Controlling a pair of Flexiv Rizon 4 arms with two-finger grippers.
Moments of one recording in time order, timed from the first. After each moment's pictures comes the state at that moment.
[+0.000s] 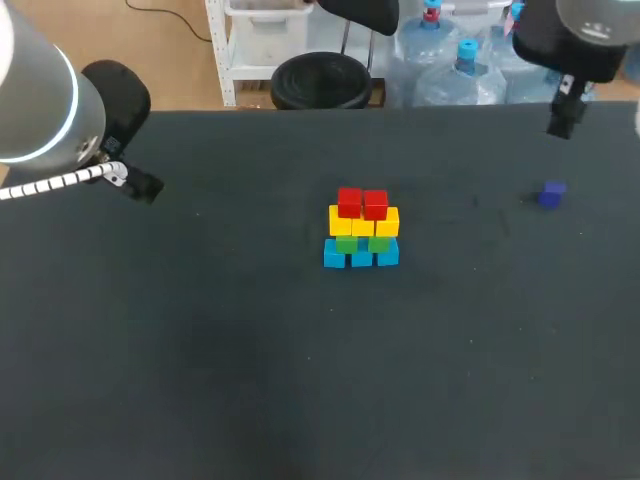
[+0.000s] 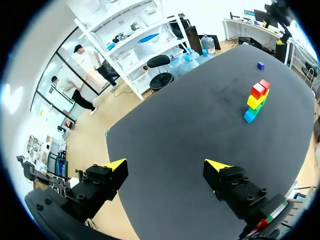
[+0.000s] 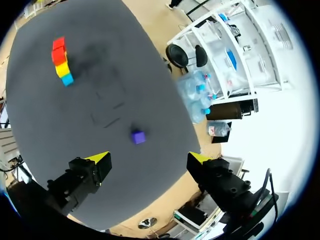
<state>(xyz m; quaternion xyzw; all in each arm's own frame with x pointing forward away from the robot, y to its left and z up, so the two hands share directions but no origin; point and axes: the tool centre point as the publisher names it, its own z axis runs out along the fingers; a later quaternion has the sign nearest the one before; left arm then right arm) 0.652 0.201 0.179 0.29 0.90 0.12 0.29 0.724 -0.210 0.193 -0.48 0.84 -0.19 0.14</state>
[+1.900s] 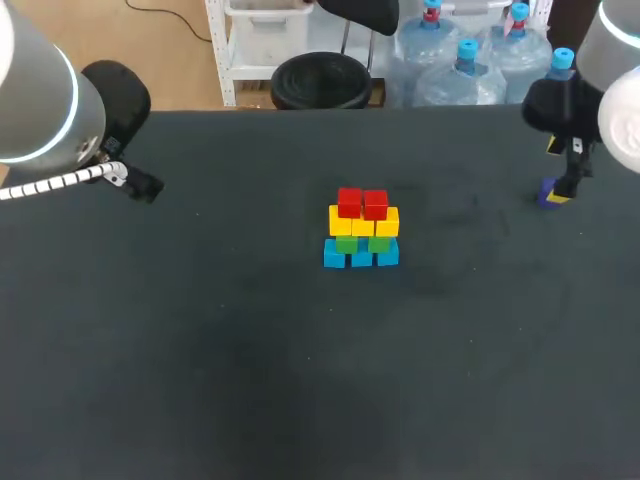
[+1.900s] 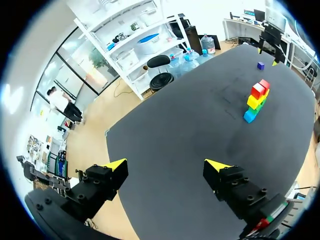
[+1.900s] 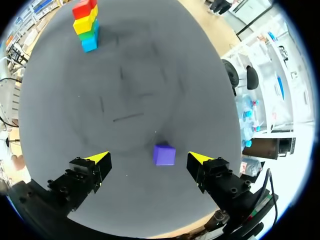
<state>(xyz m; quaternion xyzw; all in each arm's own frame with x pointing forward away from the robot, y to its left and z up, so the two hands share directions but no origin) 0.652 0.201 0.179 0.29 0.90 0.12 0.29 0.753 -0.233 0.055 -0.62 0.78 -0.02 0.08</state>
